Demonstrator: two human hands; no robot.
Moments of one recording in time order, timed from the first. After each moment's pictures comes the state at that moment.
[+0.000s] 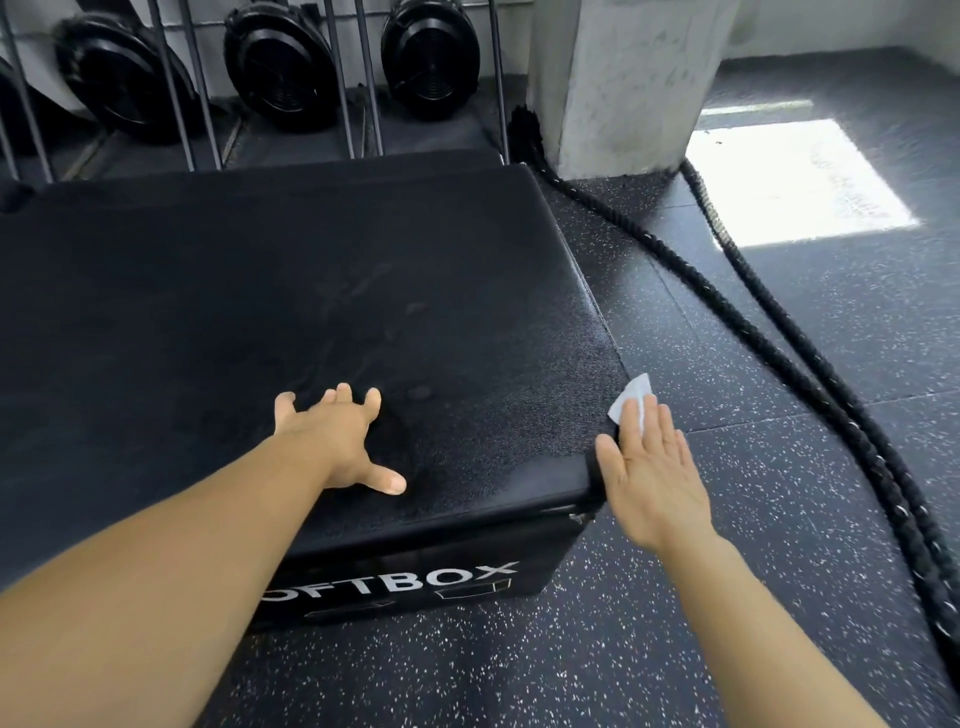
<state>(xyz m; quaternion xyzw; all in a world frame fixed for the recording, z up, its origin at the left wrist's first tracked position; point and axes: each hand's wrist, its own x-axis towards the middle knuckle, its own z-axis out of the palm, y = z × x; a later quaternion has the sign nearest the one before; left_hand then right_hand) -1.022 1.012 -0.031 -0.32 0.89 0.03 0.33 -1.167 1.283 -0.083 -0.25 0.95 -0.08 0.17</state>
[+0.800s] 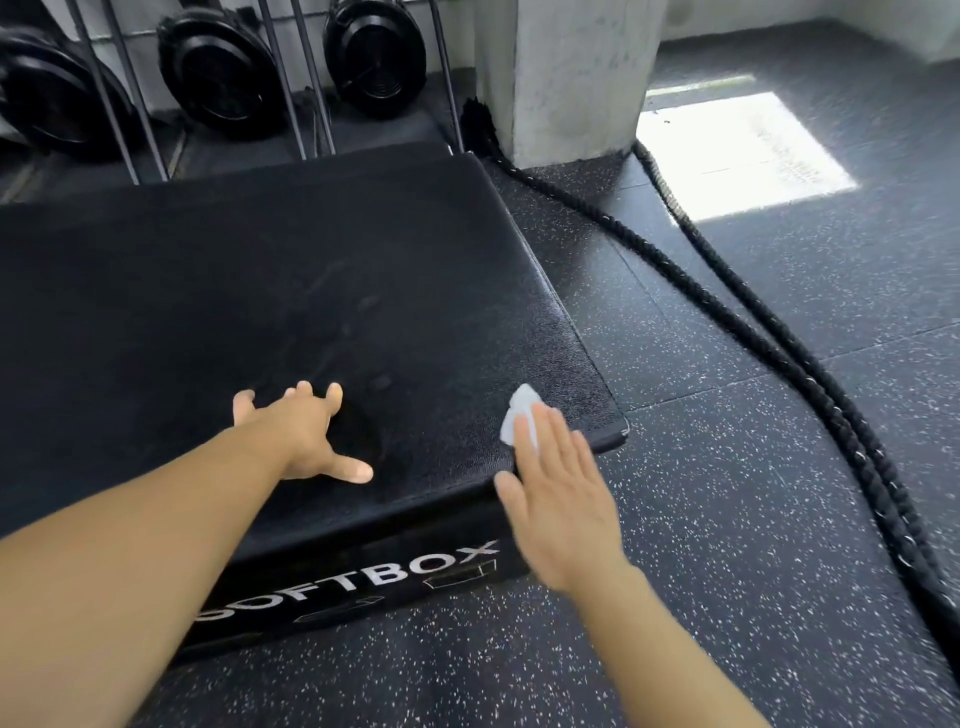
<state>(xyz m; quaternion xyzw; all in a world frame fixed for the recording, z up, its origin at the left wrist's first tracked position) -1.025 1.018 -0.024 -0.31 0.88 0.00 0.35 -1.094 1.278 -0.094 -0.37 0.92 -0.09 0.09</state>
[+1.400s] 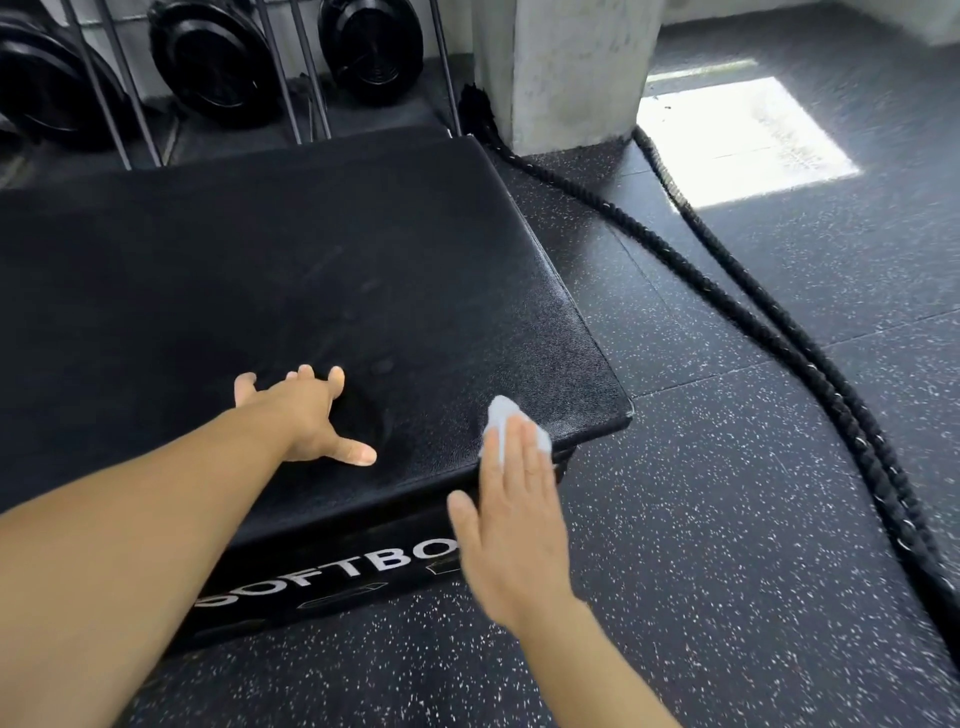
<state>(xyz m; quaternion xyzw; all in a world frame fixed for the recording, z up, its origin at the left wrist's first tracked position) -1.025 1.013 -0.029 -0.31 0.89 0.00 0.34 -1.037 1.254 -0.097 -0.33 0.91 -0.21 0.11</state>
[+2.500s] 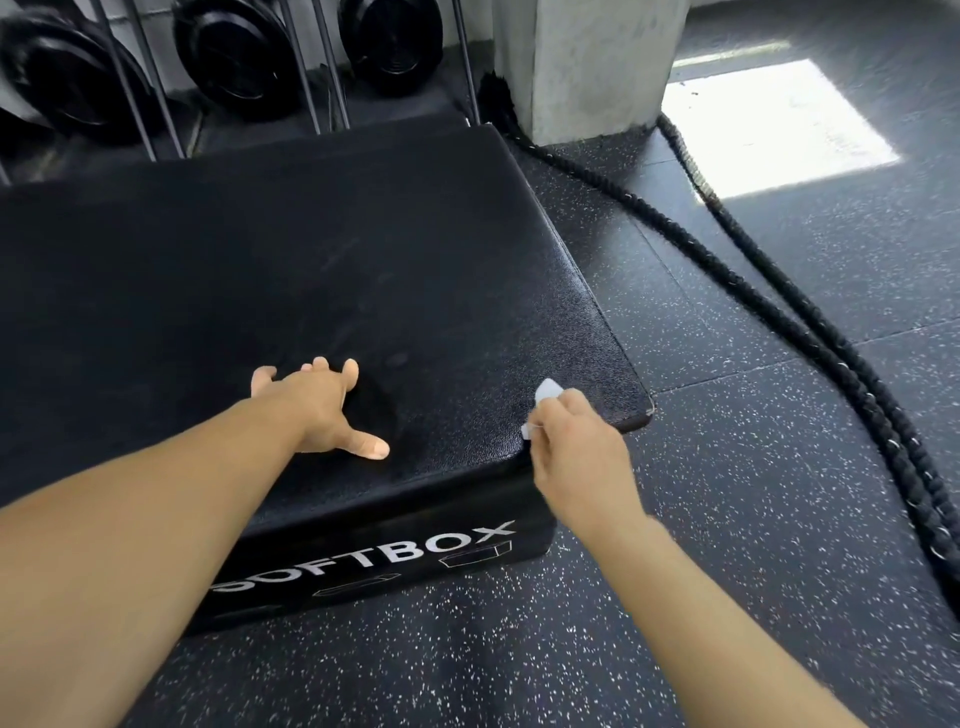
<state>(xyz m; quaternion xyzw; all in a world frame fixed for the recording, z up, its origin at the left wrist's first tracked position) -1.027 1.015 -0.026 -0.30 0.88 -0.01 0.35 -1.106 1.260 -0.067 -0.33 0.91 -0.24 0.06</state>
